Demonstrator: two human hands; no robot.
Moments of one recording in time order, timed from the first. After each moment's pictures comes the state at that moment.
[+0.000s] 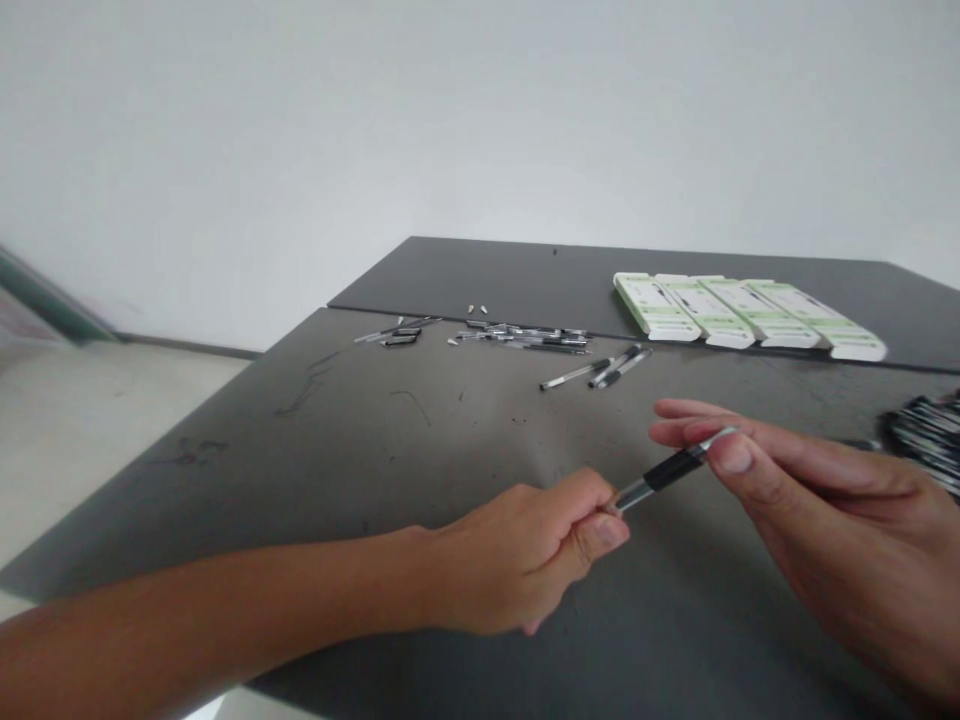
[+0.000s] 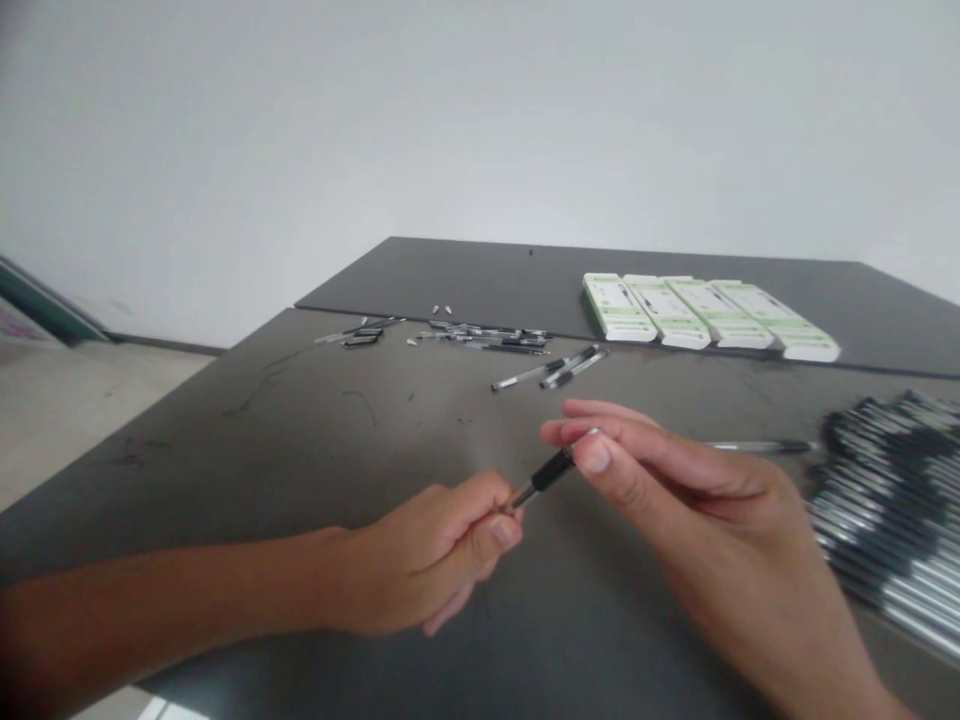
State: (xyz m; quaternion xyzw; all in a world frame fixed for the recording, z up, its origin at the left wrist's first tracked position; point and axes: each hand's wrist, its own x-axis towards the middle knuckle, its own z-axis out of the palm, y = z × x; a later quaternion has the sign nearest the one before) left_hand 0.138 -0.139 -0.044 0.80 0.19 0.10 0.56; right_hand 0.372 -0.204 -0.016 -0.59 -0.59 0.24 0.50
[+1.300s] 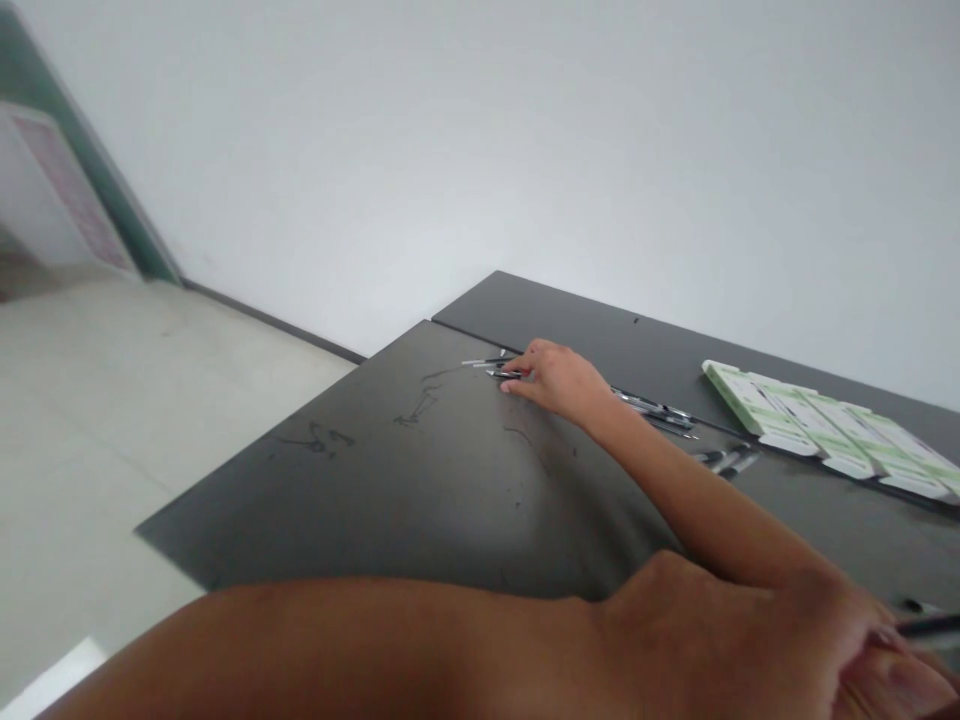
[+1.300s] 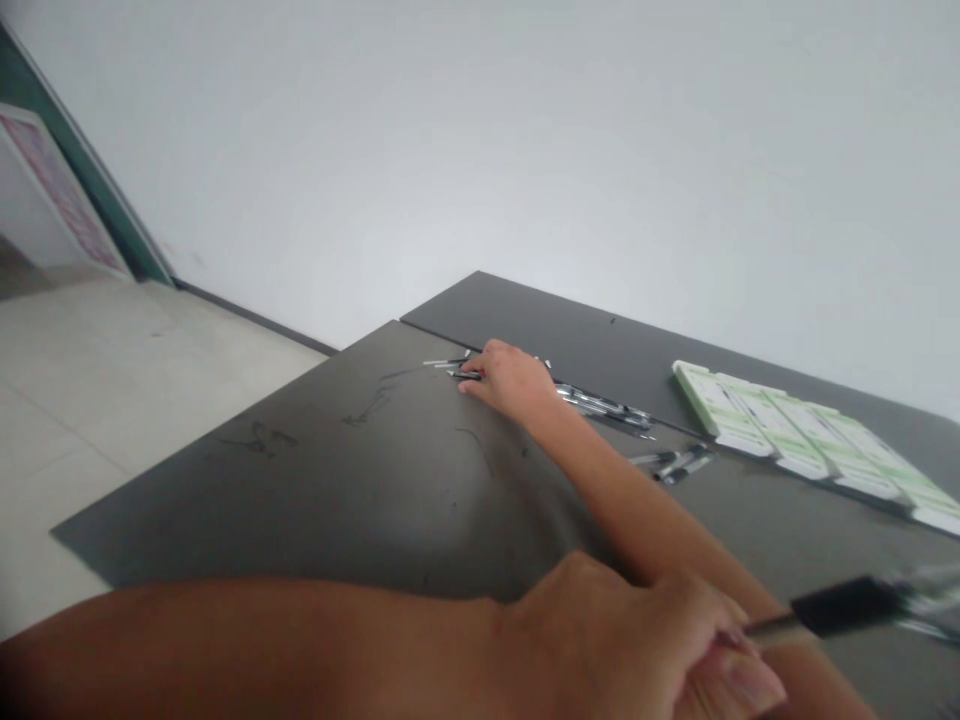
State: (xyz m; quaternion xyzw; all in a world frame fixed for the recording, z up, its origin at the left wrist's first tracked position) left_hand 0.129 -0.140 -0.029 0.81 0.21 0.24 0.49; right_hand 0.180 0.057 -0.026 -0.47 -0.88 -0.01 0.10
